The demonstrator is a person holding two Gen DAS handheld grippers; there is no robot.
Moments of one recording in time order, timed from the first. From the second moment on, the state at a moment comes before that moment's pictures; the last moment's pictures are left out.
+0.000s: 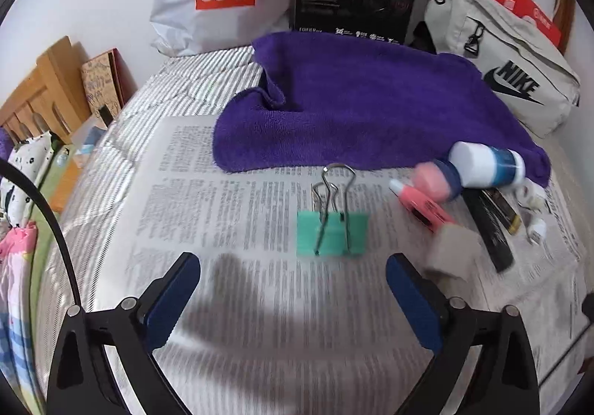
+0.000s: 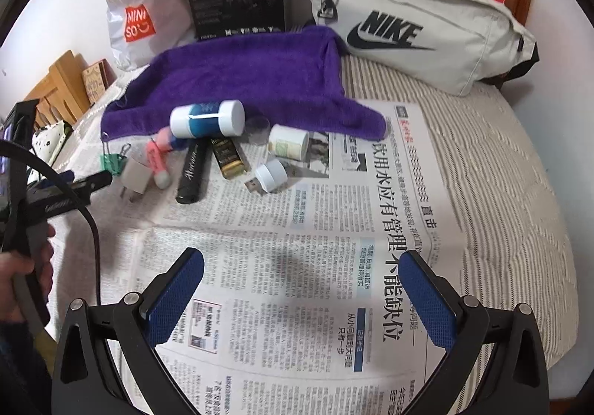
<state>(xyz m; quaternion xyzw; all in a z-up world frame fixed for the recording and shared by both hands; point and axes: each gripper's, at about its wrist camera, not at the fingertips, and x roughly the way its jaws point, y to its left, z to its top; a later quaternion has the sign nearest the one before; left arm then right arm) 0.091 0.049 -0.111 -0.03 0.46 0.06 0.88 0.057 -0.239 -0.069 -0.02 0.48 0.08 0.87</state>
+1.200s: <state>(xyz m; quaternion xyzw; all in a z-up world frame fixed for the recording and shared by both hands) 0.103 0.034 -0.114 -0.01 0.44 0.04 0.90 0.173 -0.222 -0.102 0.00 0.48 0.08 0.88</state>
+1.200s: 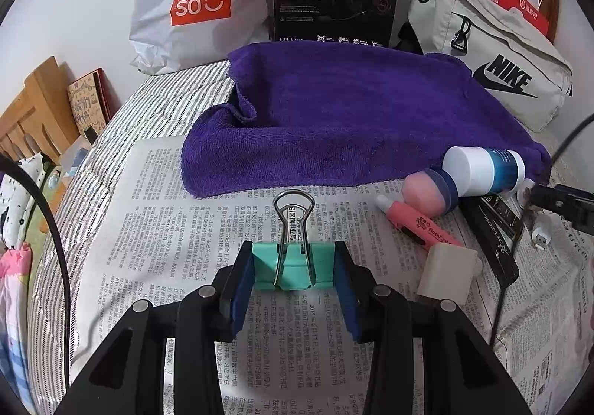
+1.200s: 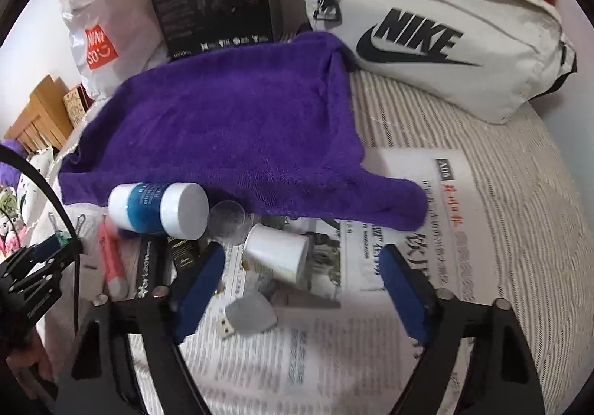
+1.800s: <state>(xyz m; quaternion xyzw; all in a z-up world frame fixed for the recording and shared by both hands) 0.101 0.036 -0.113 -0.01 0.44 0.03 0.90 0.189 -0.226 -0.111 -0.04 0.48 0.09 0.87</state>
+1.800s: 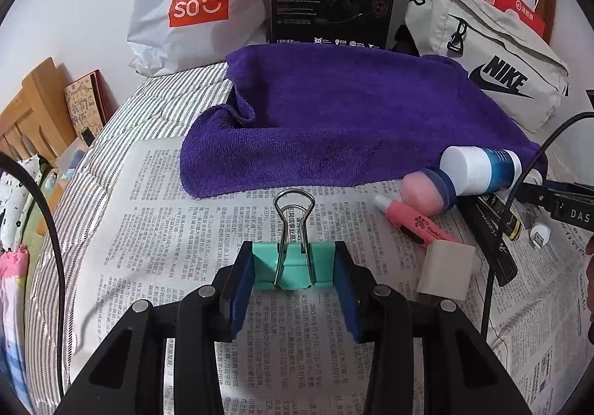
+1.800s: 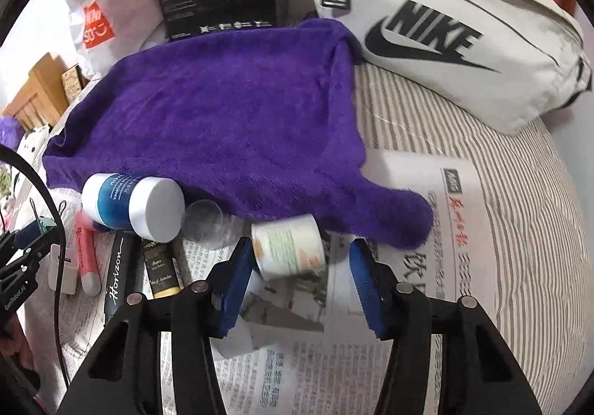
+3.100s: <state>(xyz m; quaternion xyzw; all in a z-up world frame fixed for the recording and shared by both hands) 0.093 0.074 -0.063 -0.06 0.44 0.04 0.90 0.173 -0.213 -0.057 -0.04 0.47 0.14 0.87</state>
